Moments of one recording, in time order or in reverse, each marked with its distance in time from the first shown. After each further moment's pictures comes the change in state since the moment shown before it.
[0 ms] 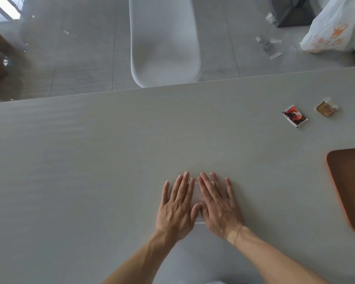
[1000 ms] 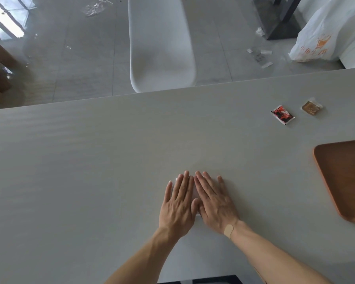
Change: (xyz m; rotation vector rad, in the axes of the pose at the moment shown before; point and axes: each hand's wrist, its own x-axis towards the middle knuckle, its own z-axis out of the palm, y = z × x) left_hand -0.011 0.016 -0.006 0.021 -0.017 -0.003; right_hand -0.008 -0.007 -0.009 -0.073 0.003 -0.046
